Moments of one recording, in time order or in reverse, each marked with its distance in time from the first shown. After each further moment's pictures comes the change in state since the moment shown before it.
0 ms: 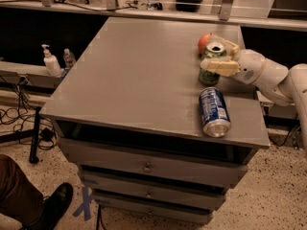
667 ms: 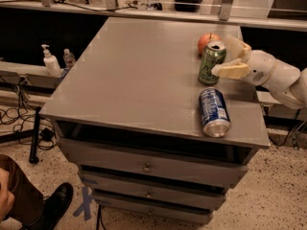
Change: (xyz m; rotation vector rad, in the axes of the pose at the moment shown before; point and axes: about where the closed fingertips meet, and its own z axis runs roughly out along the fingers) arm -0.010 0.003 -0.020 0.038 0.019 -0.021
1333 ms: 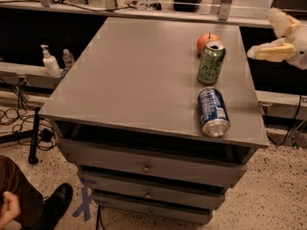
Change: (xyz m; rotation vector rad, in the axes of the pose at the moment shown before) arm -0.088 -0.009 -0.059 0.111 0.068 -0.179
